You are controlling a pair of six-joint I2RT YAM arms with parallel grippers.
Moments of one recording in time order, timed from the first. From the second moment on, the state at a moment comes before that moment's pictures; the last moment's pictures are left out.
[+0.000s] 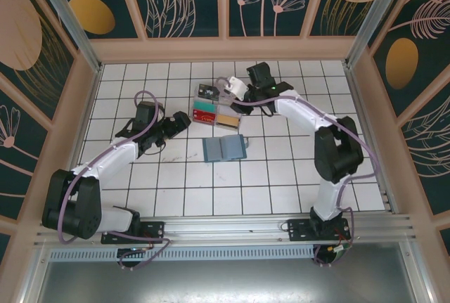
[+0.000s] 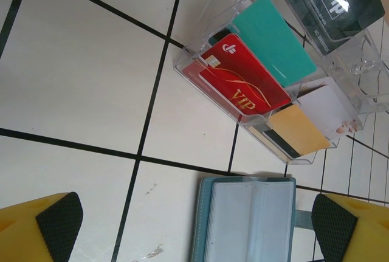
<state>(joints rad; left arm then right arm) -0.28 1.35 0.75 -0.19 0.25 -0.82 0.51 1.81 1.45 -0.46 -0.31 -0.52</state>
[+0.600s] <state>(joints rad) -0.28 1.35 0.70 -0.14 0.28 -0.84 0.83 1.74 1.17 -0.37 -0.07 0.38</state>
